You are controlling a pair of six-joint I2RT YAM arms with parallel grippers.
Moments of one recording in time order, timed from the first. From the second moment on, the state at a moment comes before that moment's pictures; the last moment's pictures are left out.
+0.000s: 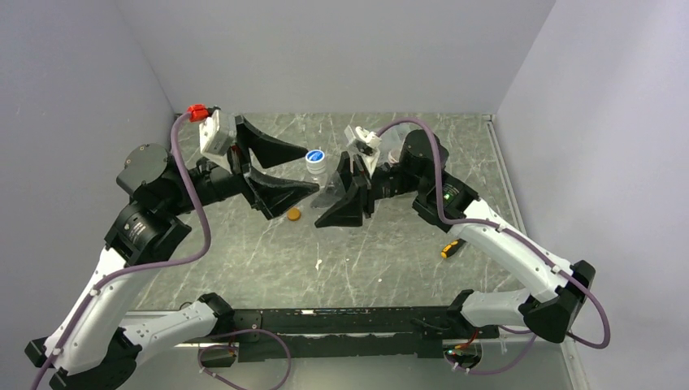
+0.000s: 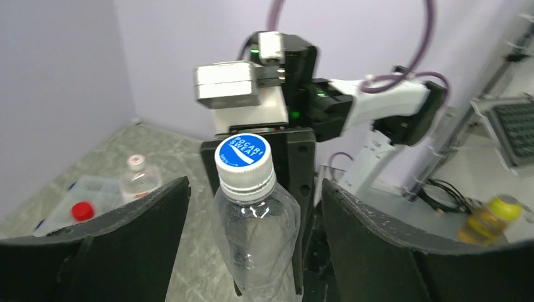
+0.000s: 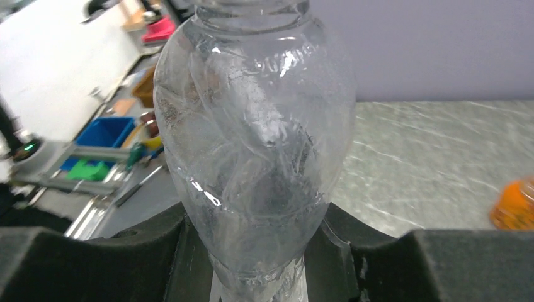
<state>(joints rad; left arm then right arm) -0.68 0.93 1.46 -0.26 0.63 -0.27 0.81 1.24 1.29 0.04 -1.08 0.30</state>
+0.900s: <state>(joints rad) -0.68 1.08 1.47 -0.34 0.04 -0.27 1.02 1.30 1.30 -0.16 0.06 0.18</state>
